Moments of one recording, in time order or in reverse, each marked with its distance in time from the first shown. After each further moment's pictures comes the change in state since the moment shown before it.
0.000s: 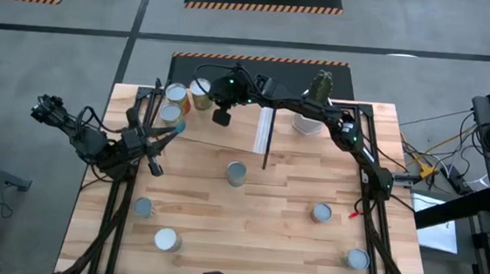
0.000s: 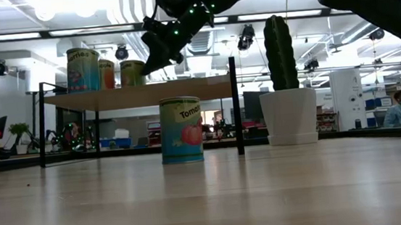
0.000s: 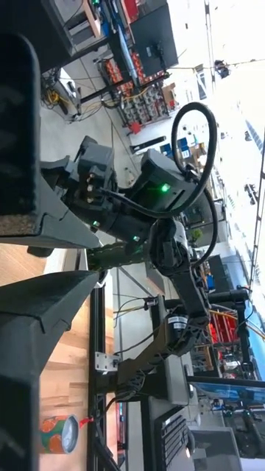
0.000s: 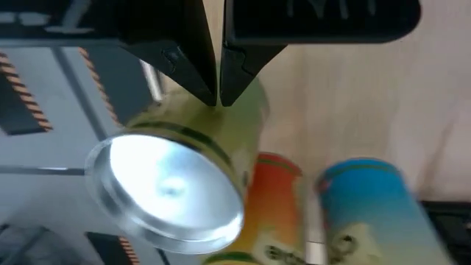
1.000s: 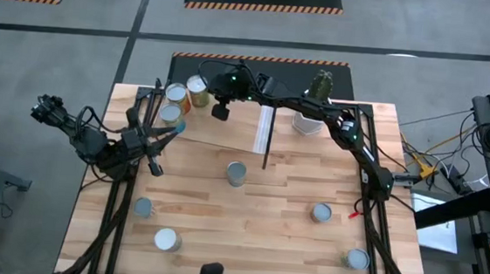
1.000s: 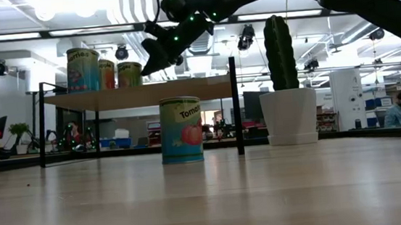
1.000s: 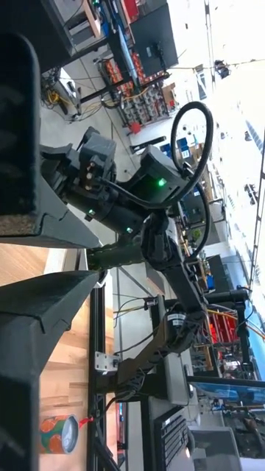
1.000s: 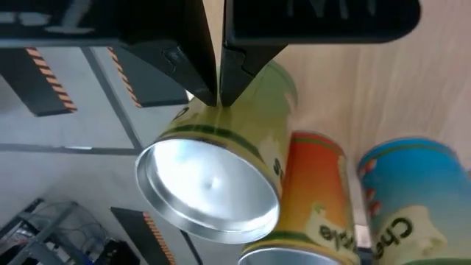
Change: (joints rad) left arm 0.000 0.000 0.000 0.000 0.000 0.000; right arm -0.026 0.006 -0.050 0.150 0.005 -0.033
